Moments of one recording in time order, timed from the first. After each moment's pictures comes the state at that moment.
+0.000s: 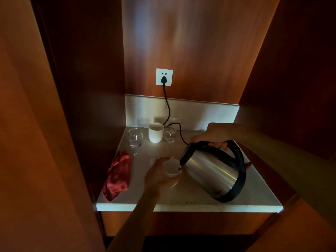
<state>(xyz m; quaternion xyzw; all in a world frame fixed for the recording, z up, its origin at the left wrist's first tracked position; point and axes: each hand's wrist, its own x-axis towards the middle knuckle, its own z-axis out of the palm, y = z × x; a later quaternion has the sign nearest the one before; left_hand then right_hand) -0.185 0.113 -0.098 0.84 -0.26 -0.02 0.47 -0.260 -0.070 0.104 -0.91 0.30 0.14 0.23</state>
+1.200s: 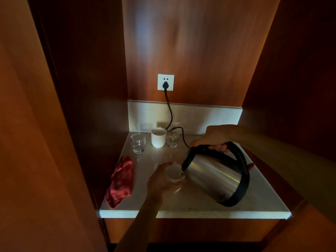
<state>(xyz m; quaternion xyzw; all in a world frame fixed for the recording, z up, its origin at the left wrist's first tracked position) -0.182 0.111 -0.104 0.84 -0.27 -0.02 0.47 -0.251 -0.071 0.109 -0.92 0.29 0.16 0.21</state>
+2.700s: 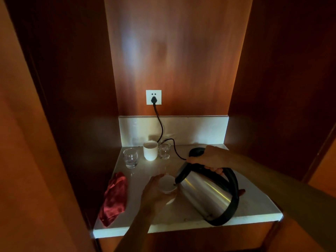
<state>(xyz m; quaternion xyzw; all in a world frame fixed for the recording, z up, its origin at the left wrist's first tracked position) -0.175 0.105 -0.109 0.83 -0.30 -0.03 0.47 -0.302 -0.064 0.081 -0.90 0.31 0.04 0.30</state>
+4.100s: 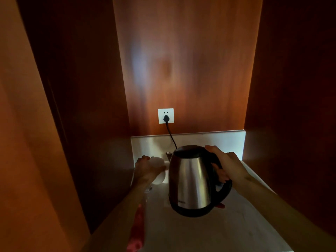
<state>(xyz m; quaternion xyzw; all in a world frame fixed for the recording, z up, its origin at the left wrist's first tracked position) -0.024 0.101 0.018 0.88 -0.22 -0.02 0.43 -0.262 -0.039 0.092 -0.69 0.30 -0.27 0.60</state>
